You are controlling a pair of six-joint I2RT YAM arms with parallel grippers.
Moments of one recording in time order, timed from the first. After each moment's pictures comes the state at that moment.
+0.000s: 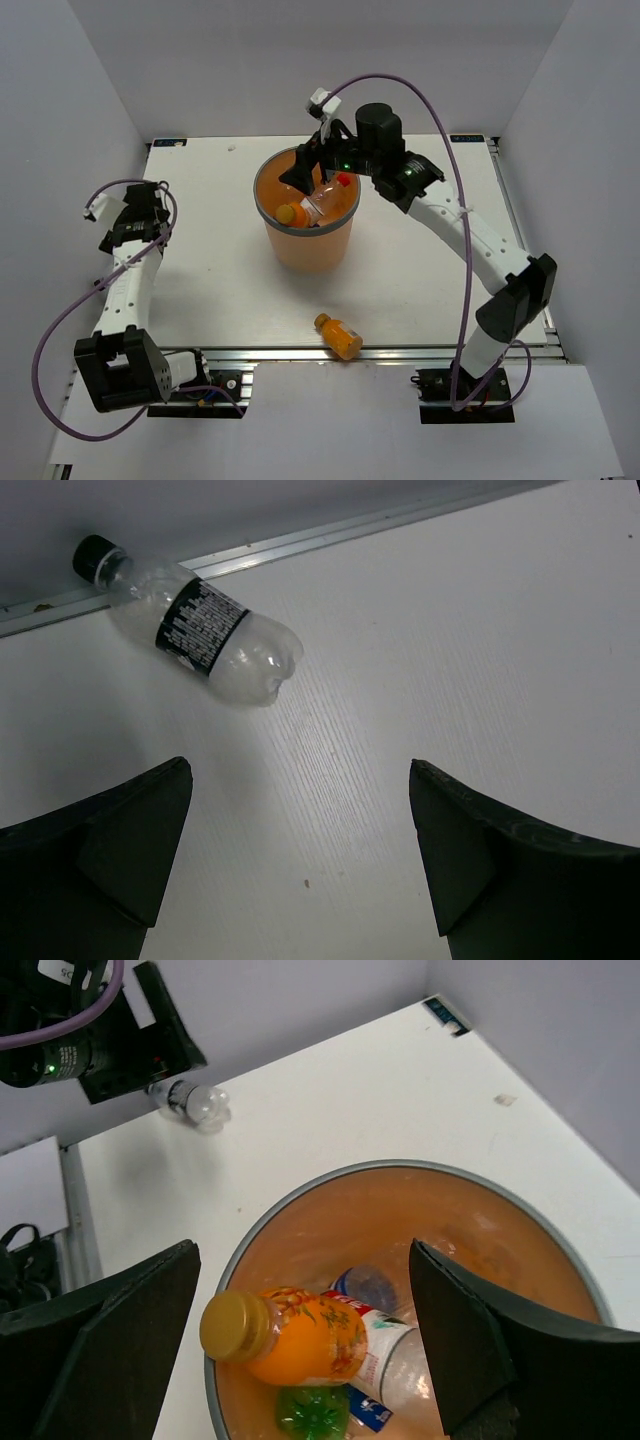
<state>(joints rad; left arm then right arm) 0.15 1.22 1.01 -0.61 -0.66 -0.89 0.73 1.69 1.78 -0.30 -0.48 -0.01</state>
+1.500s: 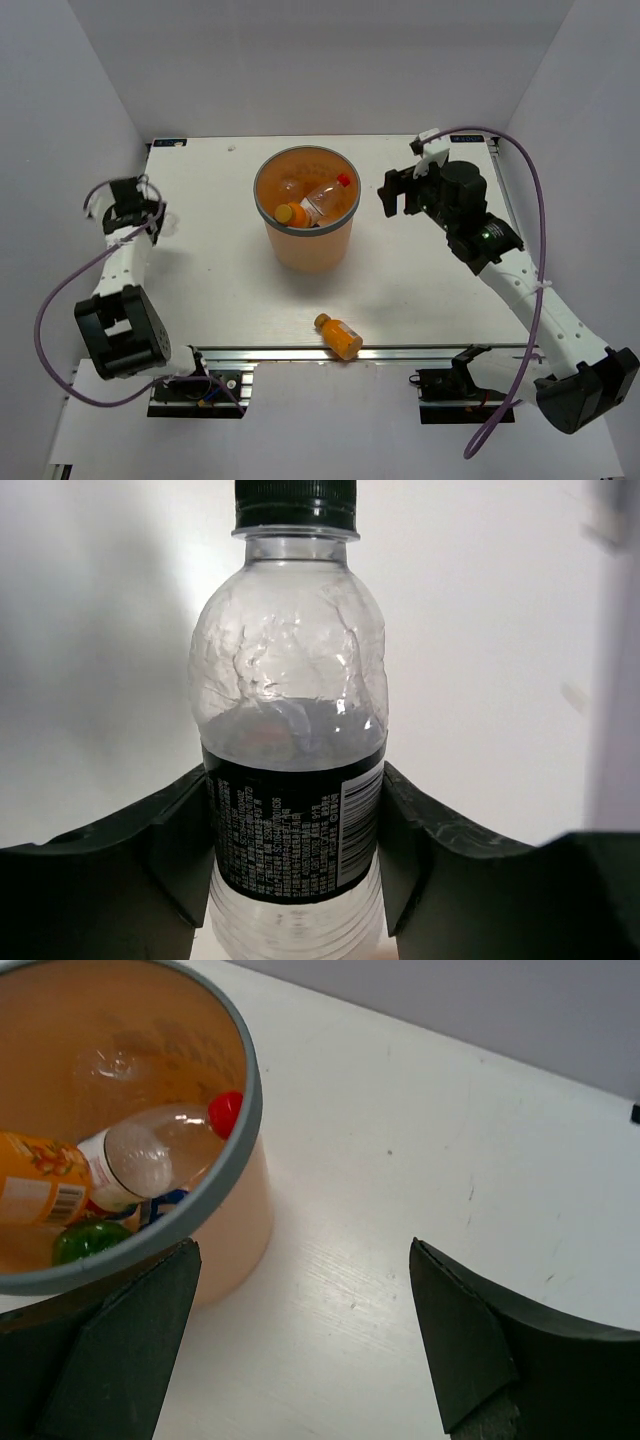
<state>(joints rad) 0.39 1.46 0.98 -0.39 -0.24 -1.05 0.52 1.13 1.19 -0.30 0.02 -0.03</state>
